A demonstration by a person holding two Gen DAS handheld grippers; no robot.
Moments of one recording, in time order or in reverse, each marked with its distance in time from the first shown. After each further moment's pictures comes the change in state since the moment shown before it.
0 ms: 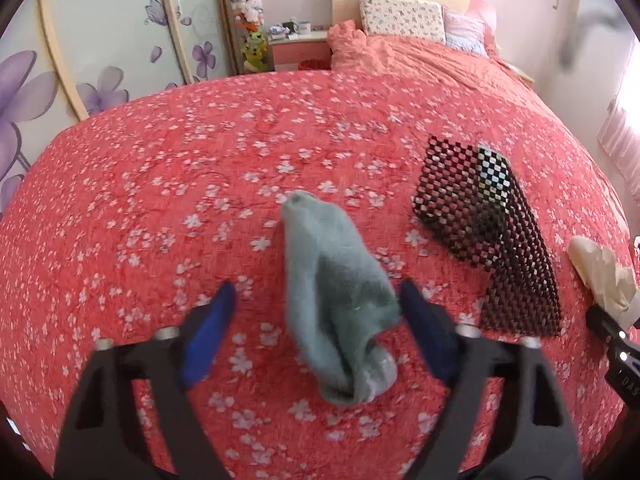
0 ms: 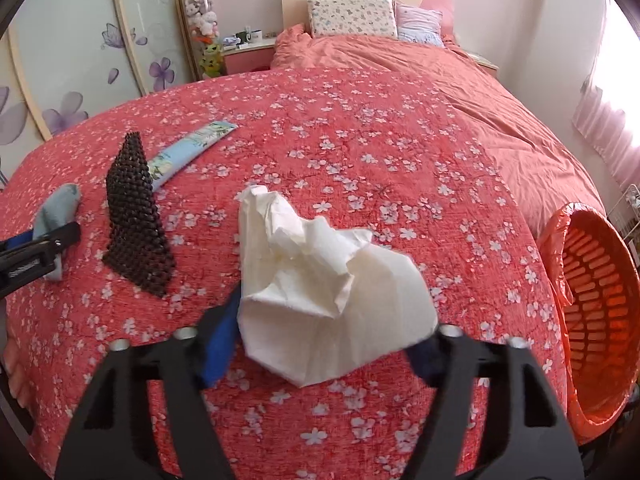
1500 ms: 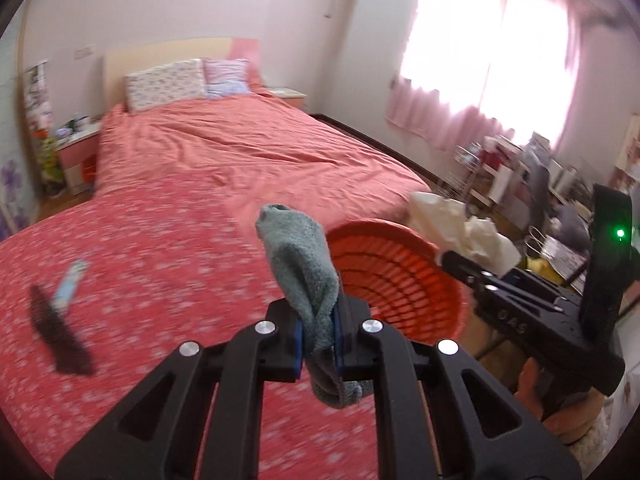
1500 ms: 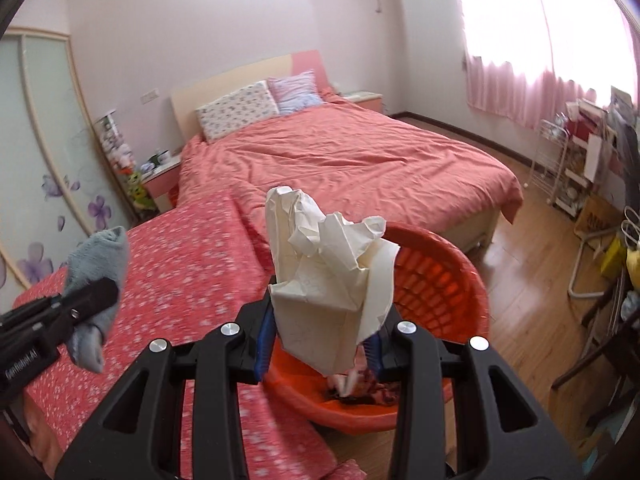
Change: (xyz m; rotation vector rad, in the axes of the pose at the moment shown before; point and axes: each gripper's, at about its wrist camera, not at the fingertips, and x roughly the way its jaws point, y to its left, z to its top) left arm -0.186 -0.316 -0.040 0.425 -0.196 -0.647; right arm -0.149 -0.234 -0.045 0.376 -0.294 -0.134
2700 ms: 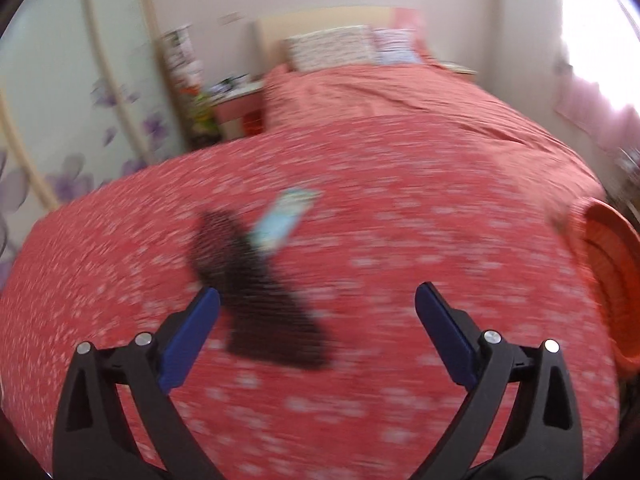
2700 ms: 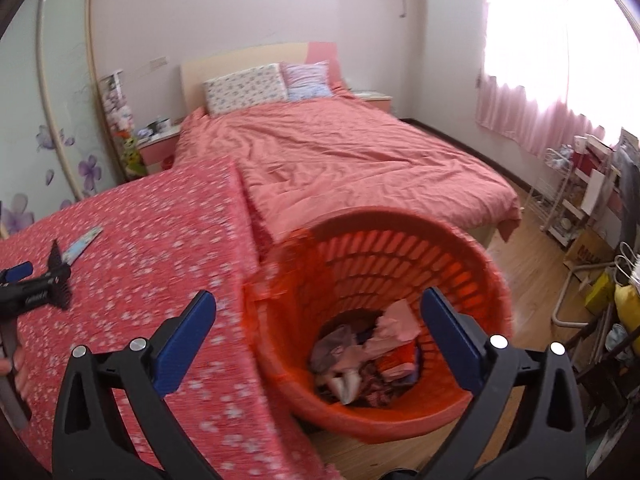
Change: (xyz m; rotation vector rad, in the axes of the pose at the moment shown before) left arm 0.009 0.208 -0.058 -0.213 0.108 0.640; right arm 0.020 0.044 -0.027 -0.166 0.027 -0.042
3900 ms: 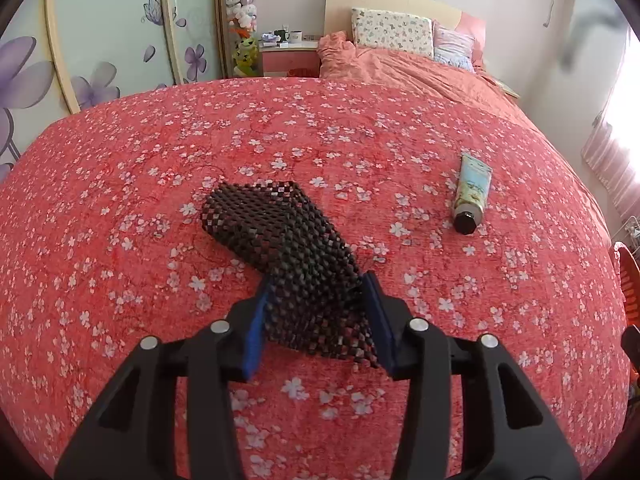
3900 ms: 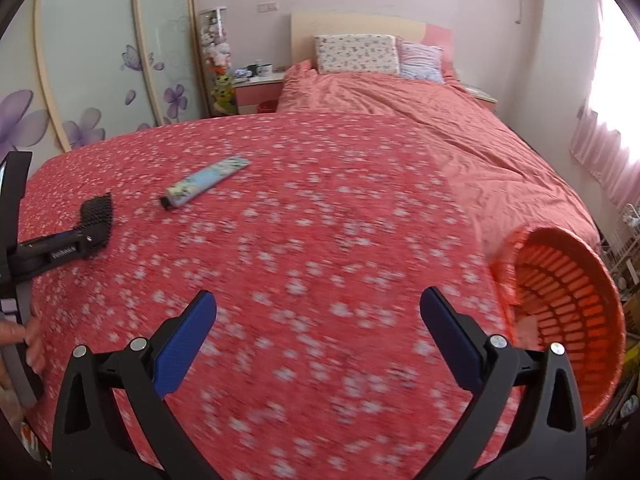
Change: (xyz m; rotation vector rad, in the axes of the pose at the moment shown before) left arm 0.026 0.149 -0.045 -0.210 0.085 -0.055; right arm 0.026 0.196 -0.019 -0.248 0.113 0.230
